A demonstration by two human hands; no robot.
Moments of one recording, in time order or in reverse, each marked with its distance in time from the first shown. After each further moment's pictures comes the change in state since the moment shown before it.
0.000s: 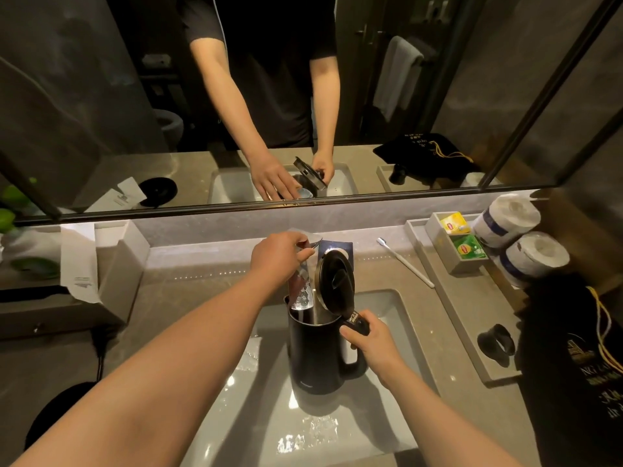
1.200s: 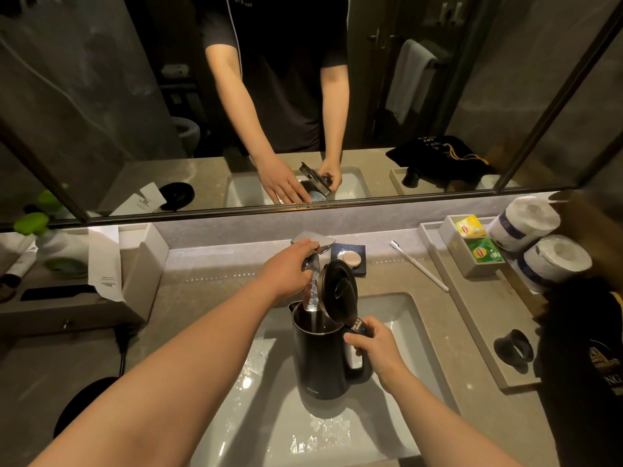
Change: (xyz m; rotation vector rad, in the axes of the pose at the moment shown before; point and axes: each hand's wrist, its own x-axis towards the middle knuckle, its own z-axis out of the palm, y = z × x) left_hand -0.013 -0.026 0.008 -0.062 -0.172 0.141; right_hand 0.004 0.005 0.017 0.109 0.015 0.083
